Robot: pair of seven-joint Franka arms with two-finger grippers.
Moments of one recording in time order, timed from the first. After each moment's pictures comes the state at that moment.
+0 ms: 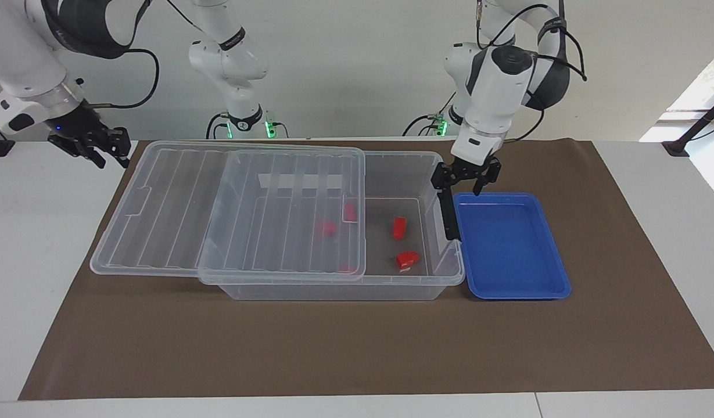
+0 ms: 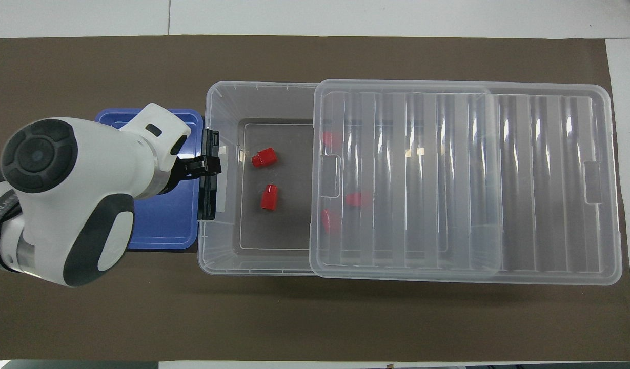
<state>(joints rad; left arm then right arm) -0.23 -0.06 -0.15 -2.00 -0.02 2.07 -0.44 -0.22 -0.01 -0.04 -1.67 -0.02 1.59 -0.27</state>
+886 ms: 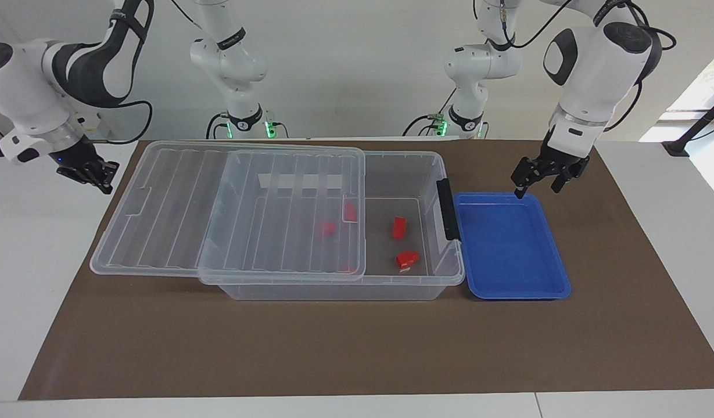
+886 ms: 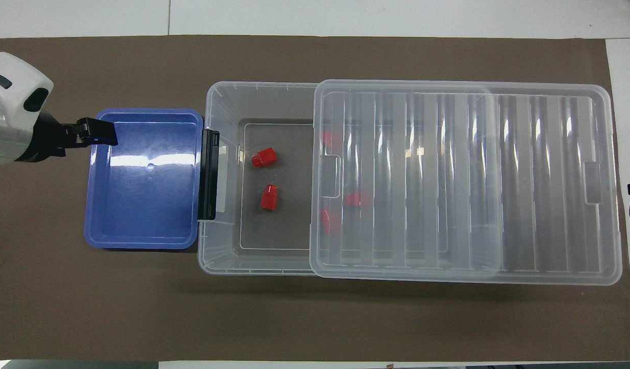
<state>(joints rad) 0.01 -0.04 -0.14 -1.79 -0.02 1.88 -0.25 -0.32 -0.02 -0.04 -1.97 -0.03 1.93 -0.30</state>
